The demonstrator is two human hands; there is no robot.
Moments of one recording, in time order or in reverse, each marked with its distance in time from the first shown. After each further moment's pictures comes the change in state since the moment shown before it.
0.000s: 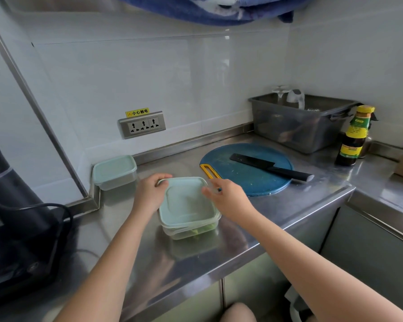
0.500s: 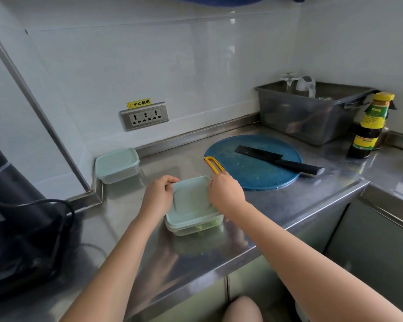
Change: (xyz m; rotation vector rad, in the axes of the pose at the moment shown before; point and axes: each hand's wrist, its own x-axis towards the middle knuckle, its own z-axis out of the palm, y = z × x) left_hand -0.007 -0.015 0.013 0.252 -0.060 0.042; right_hand 0.026 -0.011 0.023 -0.347 -0.032 0.100
